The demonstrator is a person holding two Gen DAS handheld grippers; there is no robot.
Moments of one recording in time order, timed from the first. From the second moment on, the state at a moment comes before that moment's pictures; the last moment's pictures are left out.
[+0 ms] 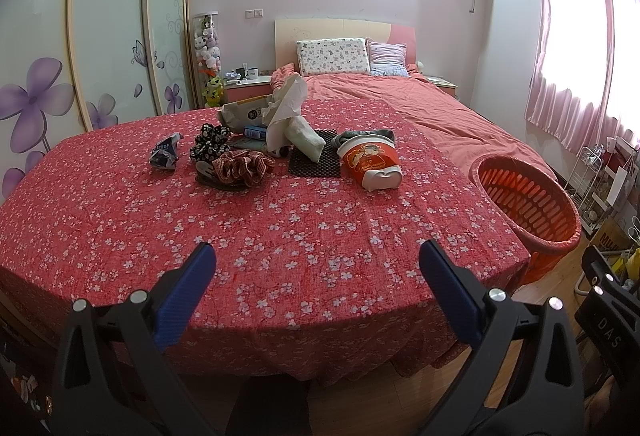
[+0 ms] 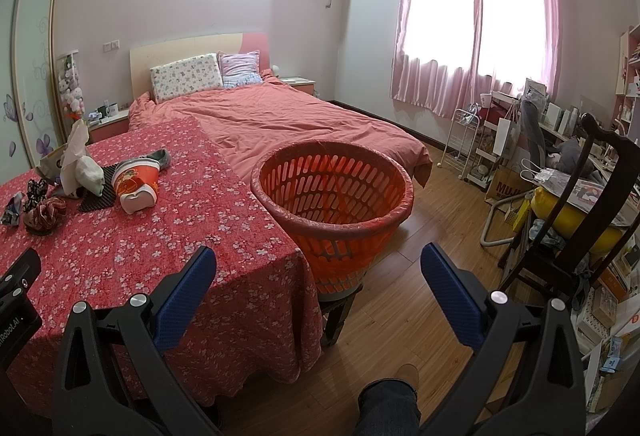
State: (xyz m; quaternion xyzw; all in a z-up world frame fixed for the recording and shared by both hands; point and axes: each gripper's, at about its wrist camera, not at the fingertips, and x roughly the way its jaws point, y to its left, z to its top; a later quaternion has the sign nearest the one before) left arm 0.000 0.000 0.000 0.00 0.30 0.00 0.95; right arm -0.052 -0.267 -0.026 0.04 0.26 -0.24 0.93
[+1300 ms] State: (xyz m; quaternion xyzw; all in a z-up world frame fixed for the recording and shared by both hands) left arm 0.041 0.043 -0.011 -0.03 0.32 0.06 0.95; right arm 0.001 -0.261 -0.030 0.05 0.27 -0.17 0.95
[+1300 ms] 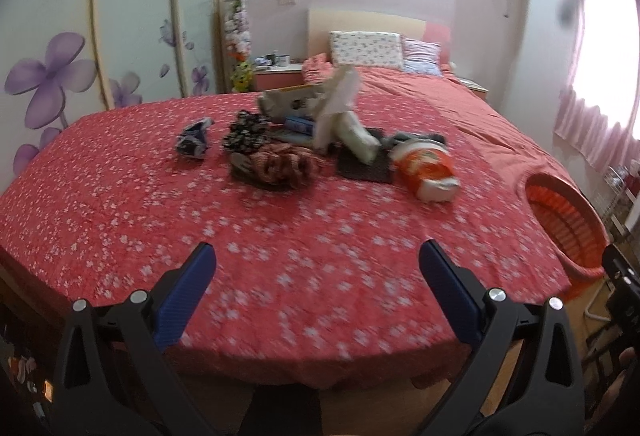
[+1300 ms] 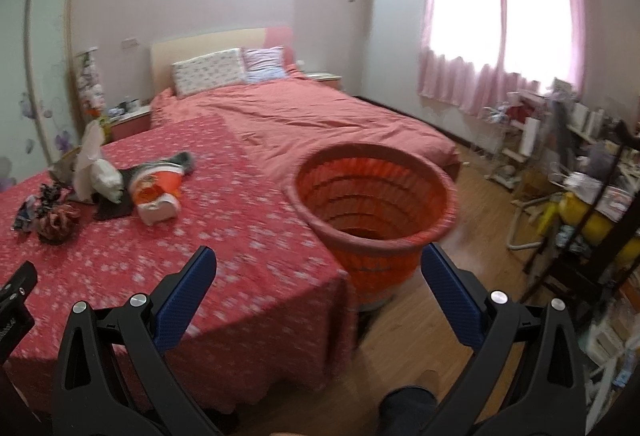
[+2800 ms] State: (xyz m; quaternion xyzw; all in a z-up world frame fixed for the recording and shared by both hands) left arm 0.197 0.104 -0.046 -0.10 0.39 0.07 0.91; right arm 0.196 -0.190 -0.088 0.03 0.42 0.02 0.91
